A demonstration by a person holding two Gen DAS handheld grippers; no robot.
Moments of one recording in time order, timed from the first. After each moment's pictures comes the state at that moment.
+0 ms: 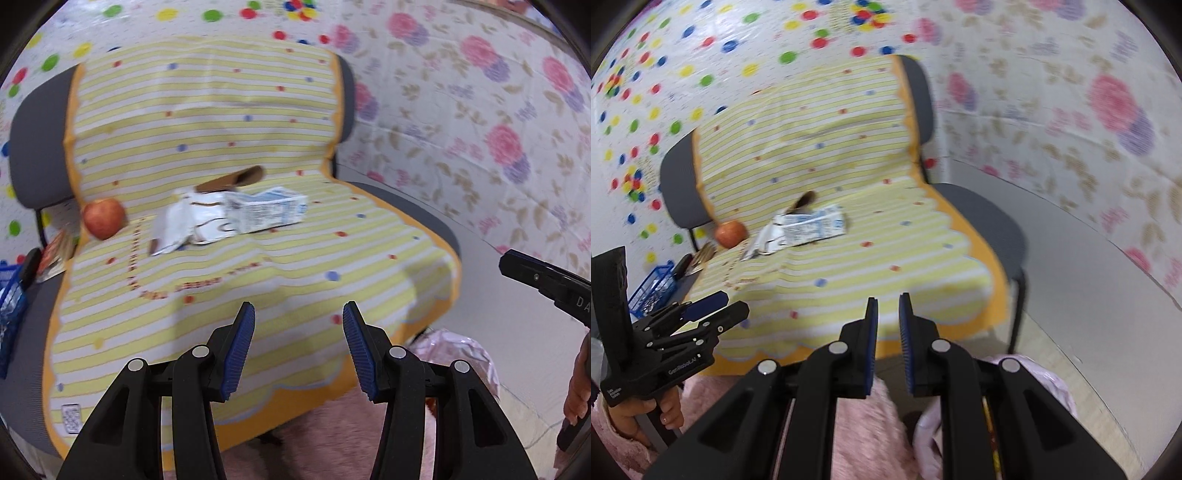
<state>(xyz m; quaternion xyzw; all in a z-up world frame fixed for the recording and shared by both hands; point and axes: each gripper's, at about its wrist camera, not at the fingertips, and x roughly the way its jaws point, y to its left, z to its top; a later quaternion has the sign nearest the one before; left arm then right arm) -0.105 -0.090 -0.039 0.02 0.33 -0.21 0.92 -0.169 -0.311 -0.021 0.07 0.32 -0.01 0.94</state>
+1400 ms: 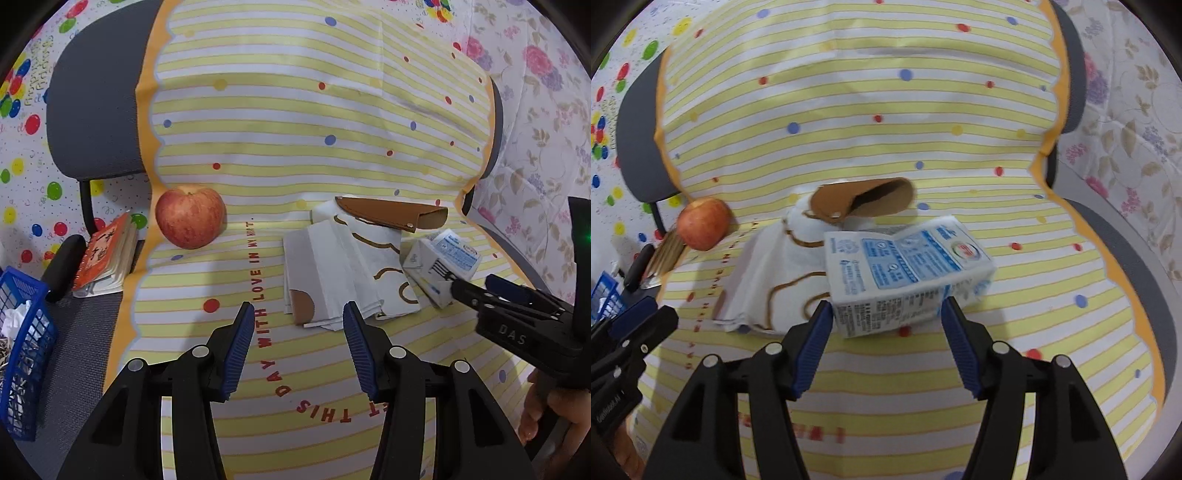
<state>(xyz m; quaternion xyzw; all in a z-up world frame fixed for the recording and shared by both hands) 0.049 0.005 -0.054 -0.03 0.38 -0.08 0.92 0.078 -0.191 -0.079 0.00 0.41 0.01 0.91</state>
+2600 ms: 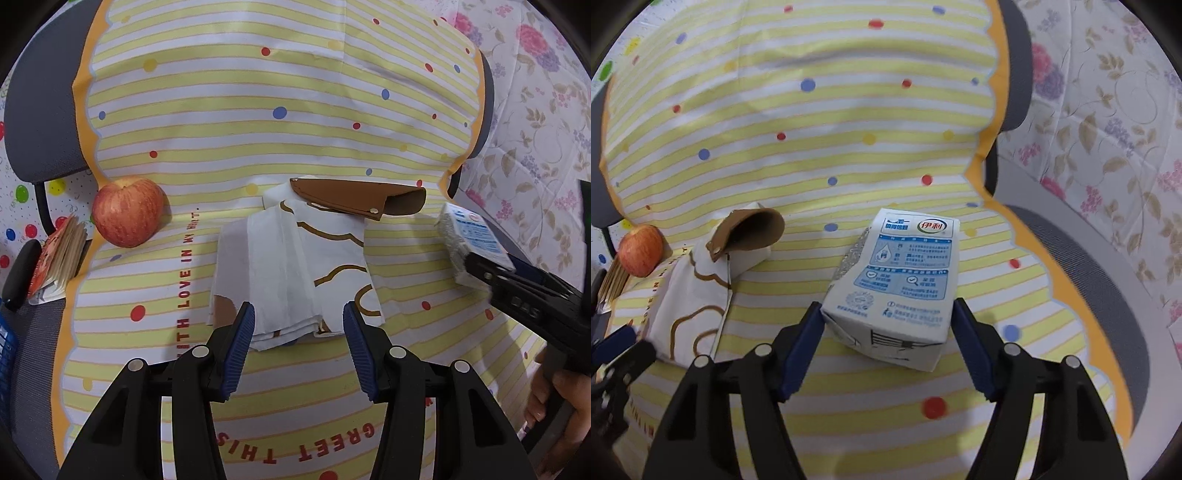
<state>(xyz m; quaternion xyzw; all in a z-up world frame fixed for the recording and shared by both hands) 0.078 -0.045 -0.070 -0.03 0.41 -0.10 0.91 0.095 -0.256 -0.079 0.00 0.39 -0.06 0.92</state>
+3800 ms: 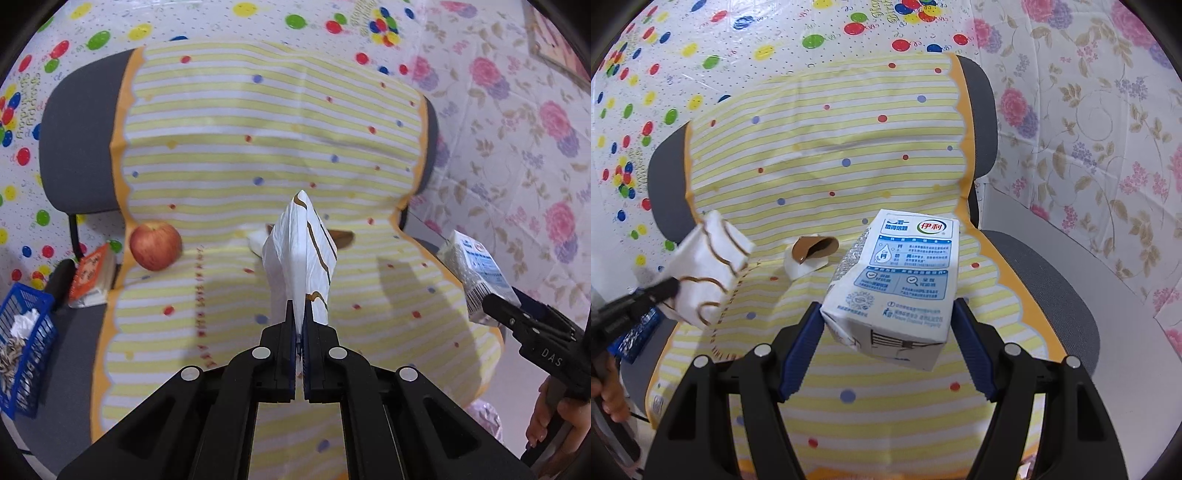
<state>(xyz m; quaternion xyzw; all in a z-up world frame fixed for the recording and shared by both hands) -0.019 -0.040 0.002 -0.04 0.34 -0.14 0.93 -0.038 -0.272 -0.008 0.03 0.32 0.01 0.95</state>
